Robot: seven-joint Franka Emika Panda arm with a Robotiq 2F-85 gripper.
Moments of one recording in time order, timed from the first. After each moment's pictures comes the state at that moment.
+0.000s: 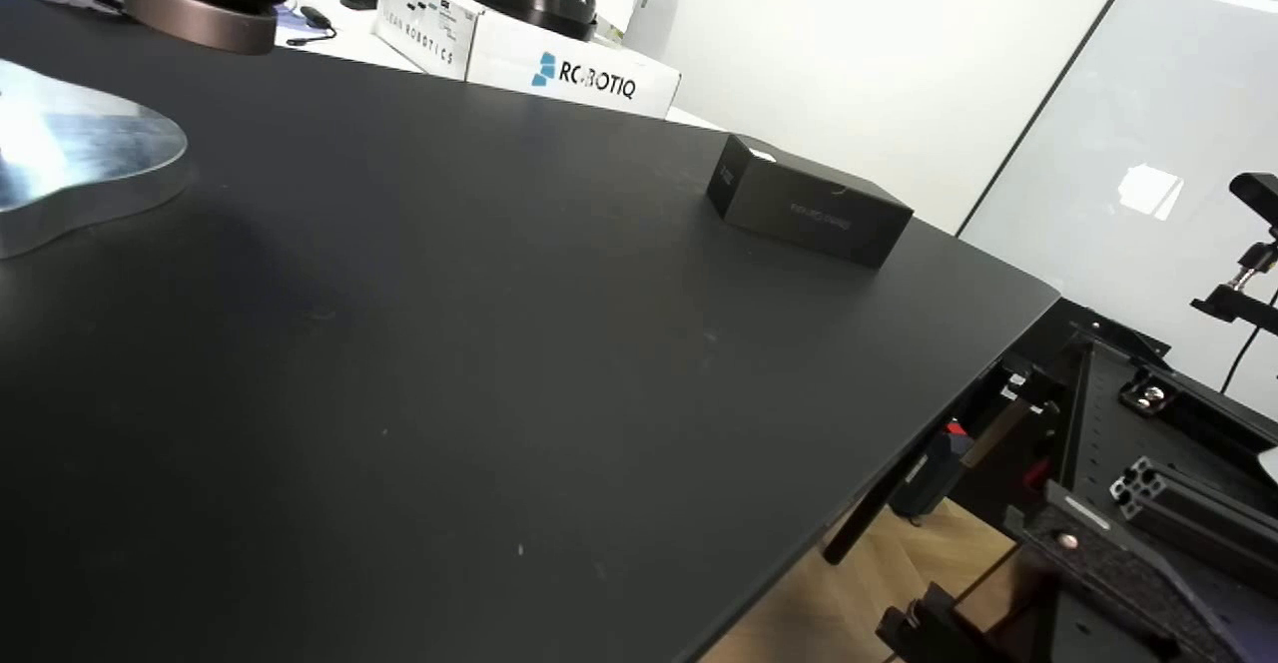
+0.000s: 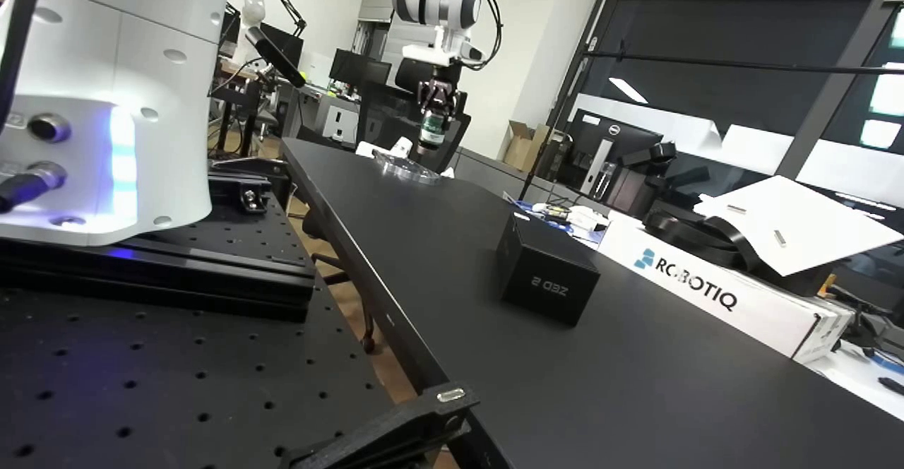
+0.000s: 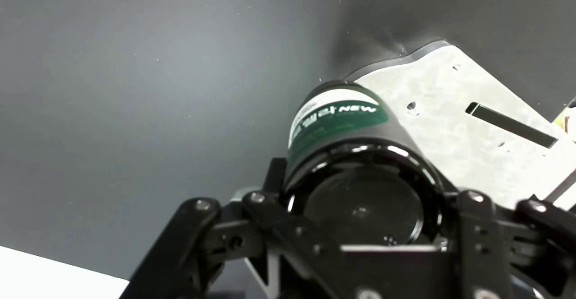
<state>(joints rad) 0.55 0.60 0.14 -1.61 -0.24 2.38 0.49</state>
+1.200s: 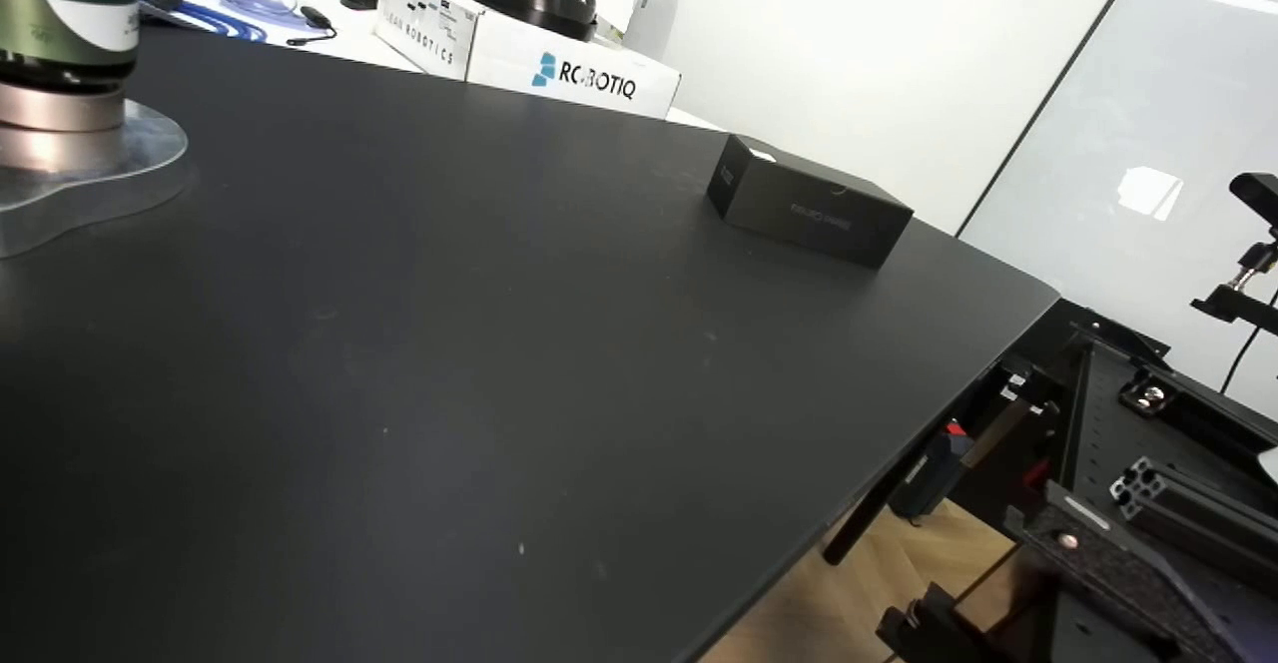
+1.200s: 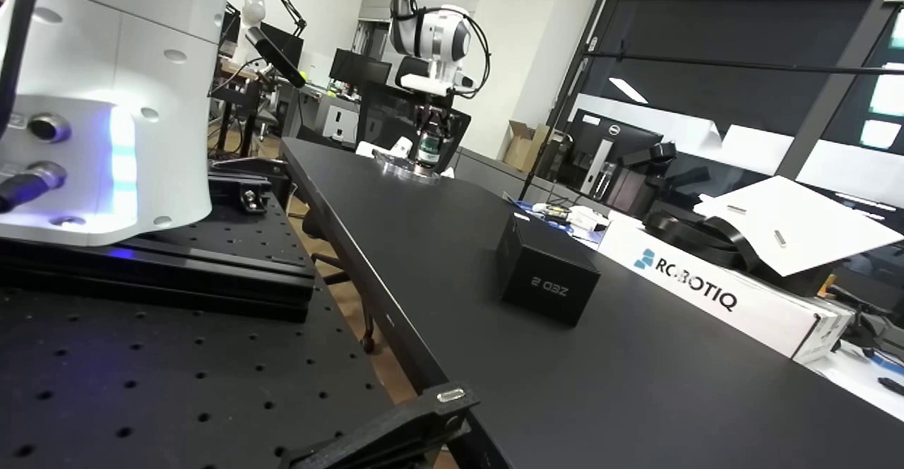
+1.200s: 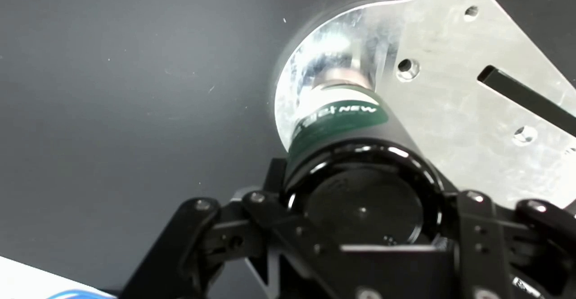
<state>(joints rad) 0.64 0.93 0.10 -1.19 -0.23 2.29 0.41</state>
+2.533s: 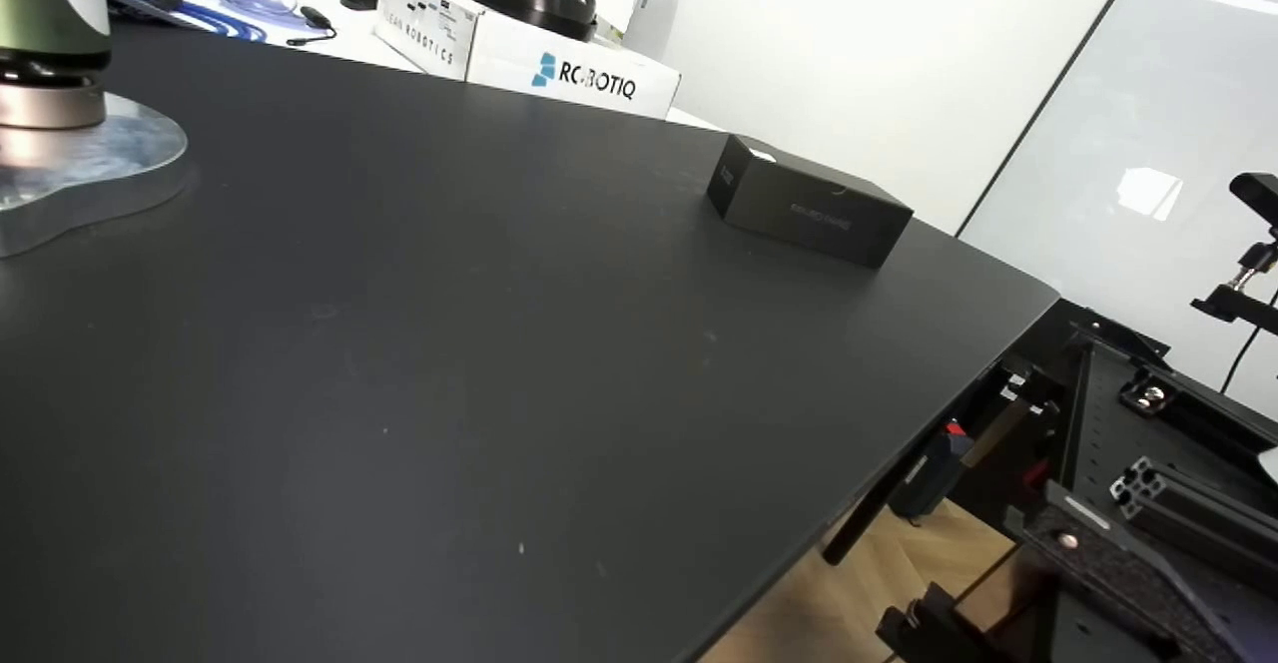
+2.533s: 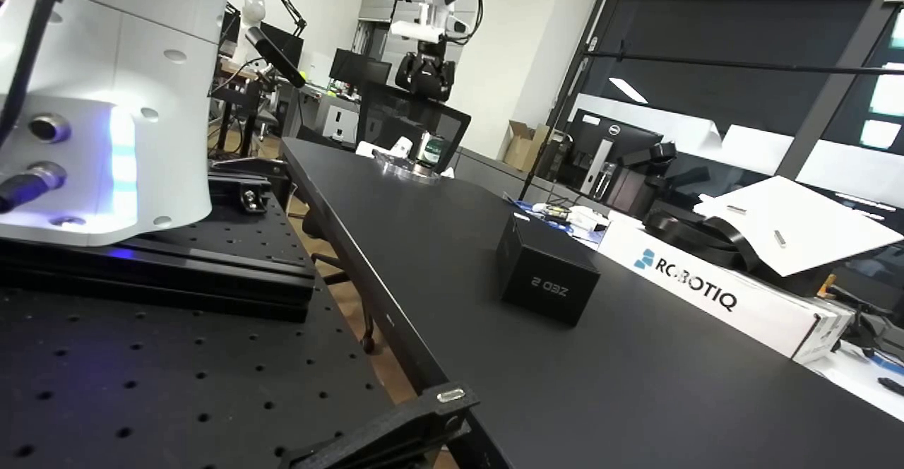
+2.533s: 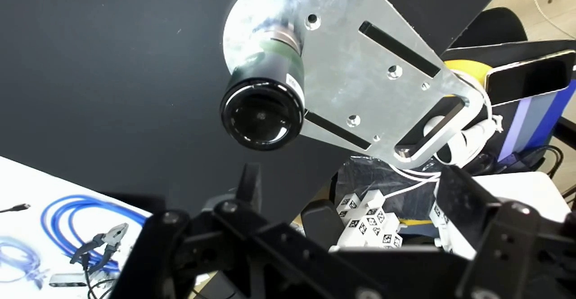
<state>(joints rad) 0.71 0.69 0.09 -1.32 -0.24 2.29 0.45</state>
